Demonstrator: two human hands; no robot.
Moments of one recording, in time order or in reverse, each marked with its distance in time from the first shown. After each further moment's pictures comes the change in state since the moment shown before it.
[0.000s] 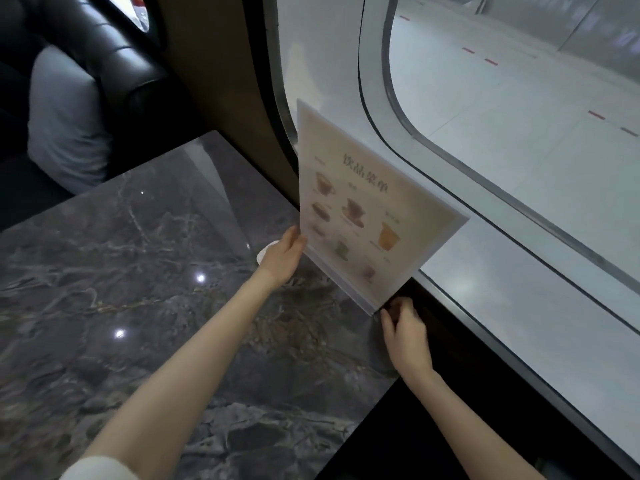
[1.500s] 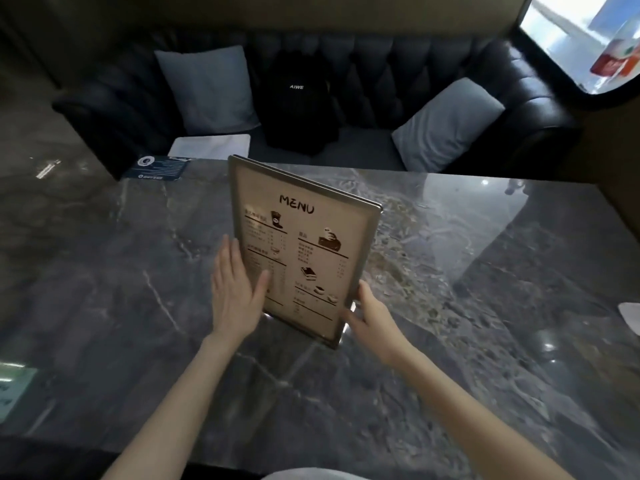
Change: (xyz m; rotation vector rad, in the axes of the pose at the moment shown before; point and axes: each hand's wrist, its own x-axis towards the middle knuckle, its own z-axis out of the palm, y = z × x) left_hand -0.485 -0.392 -0.287 0.369 1.129 -0.315; right_hand -0.396 -0.303 0.250 0.166 -1.082 -0.823
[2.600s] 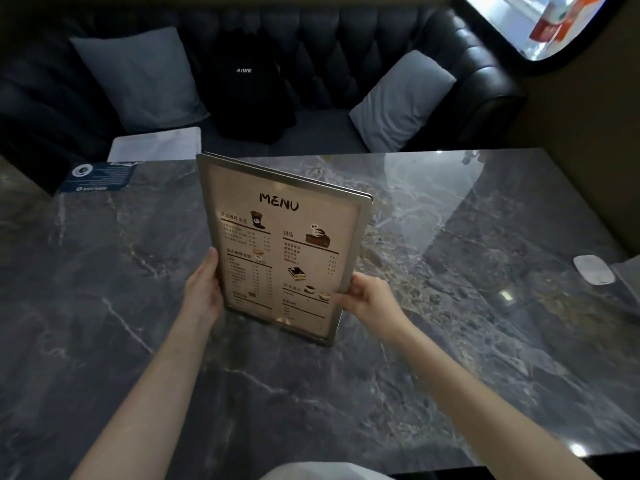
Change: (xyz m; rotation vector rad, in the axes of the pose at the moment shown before) left_hand 0.061 -0.019 0.009 -1.341 -0.220 -0.626; right_hand 0.012 -0.002 -0.012 0.093 0.134 0.073
